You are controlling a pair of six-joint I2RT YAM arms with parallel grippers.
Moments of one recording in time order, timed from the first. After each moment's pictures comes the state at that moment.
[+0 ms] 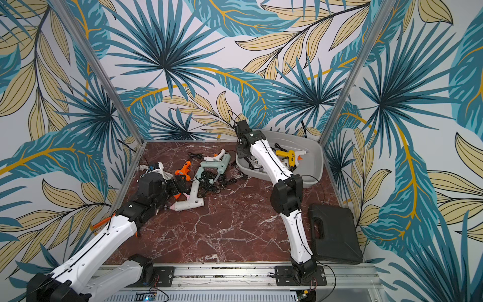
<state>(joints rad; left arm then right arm) -0.31 1.01 0.74 -0.27 -0.15 -0.57 0.43 2.30 2.38 -1.09 0.24 0.14</state>
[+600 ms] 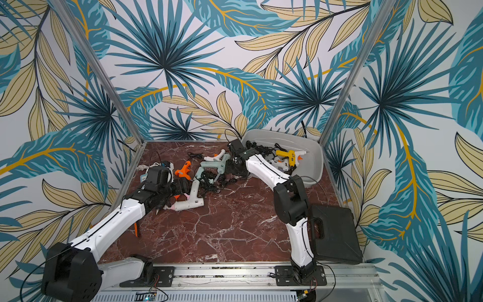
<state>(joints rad) -0.24 1.22 0.82 -0.35 0.03 -0.46 0.52 2.09 1.77 -0.70 -0.03 0.62</state>
